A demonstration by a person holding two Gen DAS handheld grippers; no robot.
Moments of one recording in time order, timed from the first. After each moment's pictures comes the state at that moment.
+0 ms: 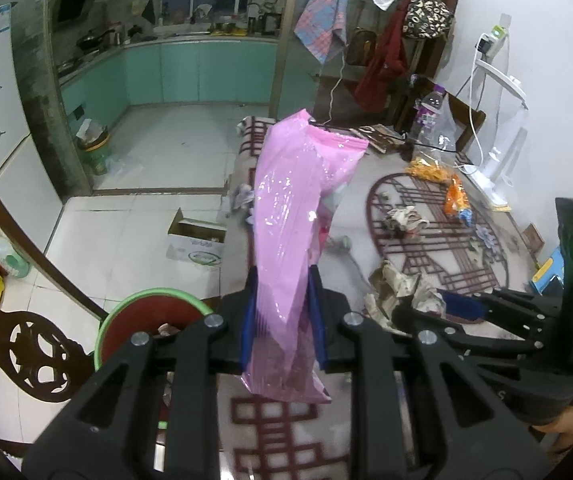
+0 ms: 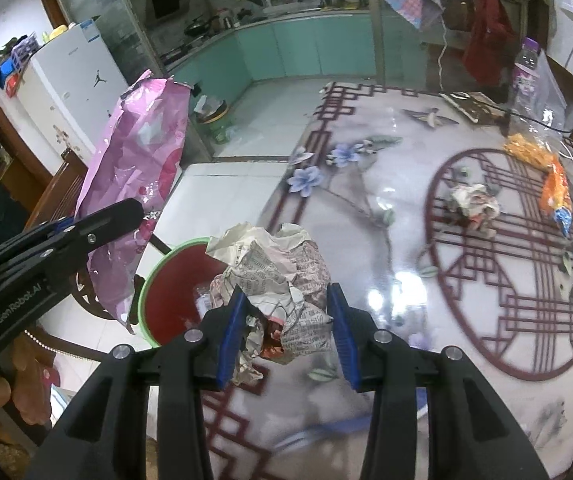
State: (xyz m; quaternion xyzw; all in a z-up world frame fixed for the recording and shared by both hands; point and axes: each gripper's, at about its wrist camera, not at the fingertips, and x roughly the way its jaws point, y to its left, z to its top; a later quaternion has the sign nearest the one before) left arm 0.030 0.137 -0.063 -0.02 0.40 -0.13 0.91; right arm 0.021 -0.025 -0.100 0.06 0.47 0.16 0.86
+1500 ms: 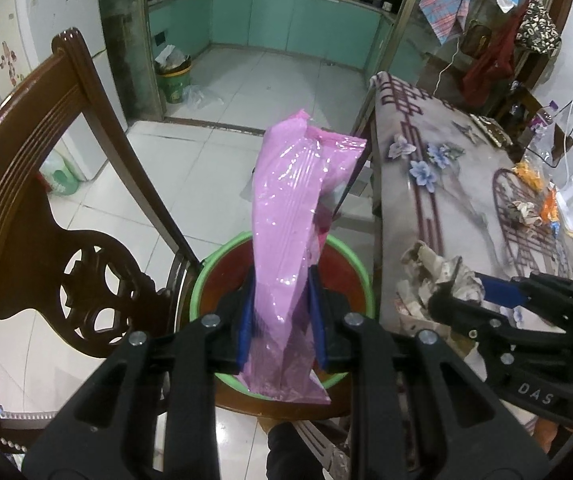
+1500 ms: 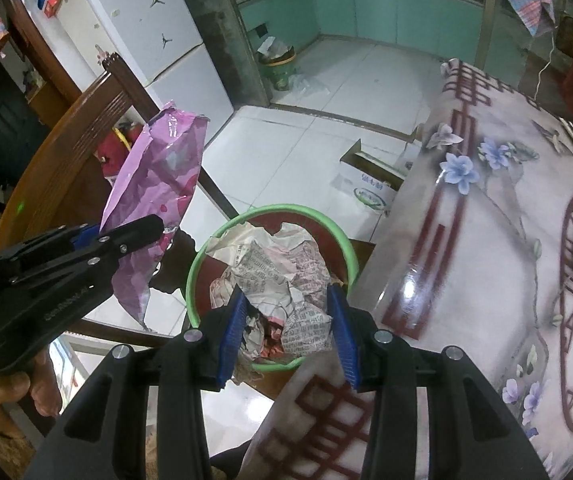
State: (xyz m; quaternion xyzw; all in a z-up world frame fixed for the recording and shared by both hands) left arm 0.045 0.309 -0.142 -0.07 0.48 0.00 0.87; right arm 0.060 0.151 -0.153 -0.02 0.53 0.25 0.81
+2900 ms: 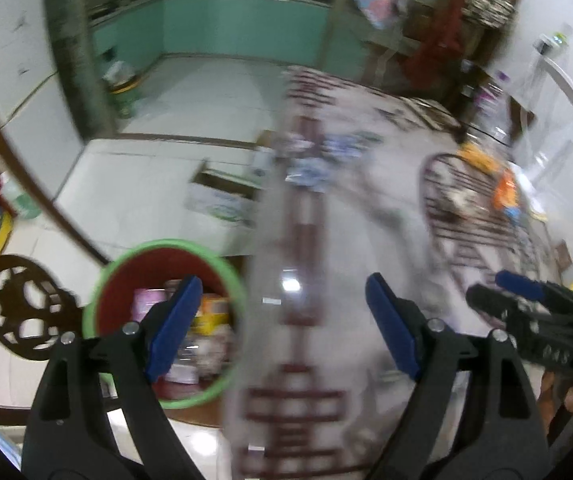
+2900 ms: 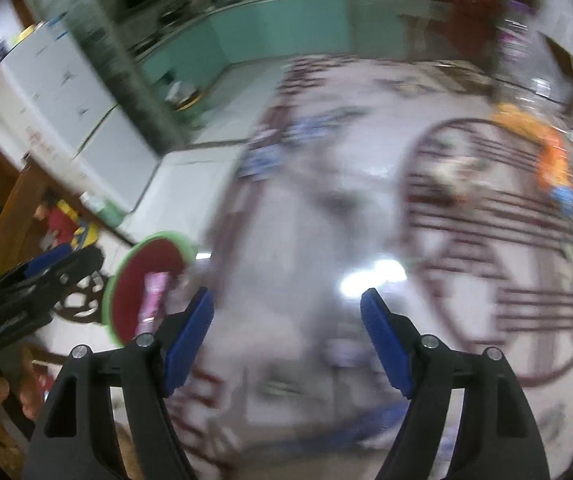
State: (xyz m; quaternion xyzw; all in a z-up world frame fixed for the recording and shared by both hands) left arm 0.063 0.133 -0.122 -0.05 0.47 -0.08 0.88; right arm 0.054 -0.081 -0.140 0.07 0.51 0.10 0.85
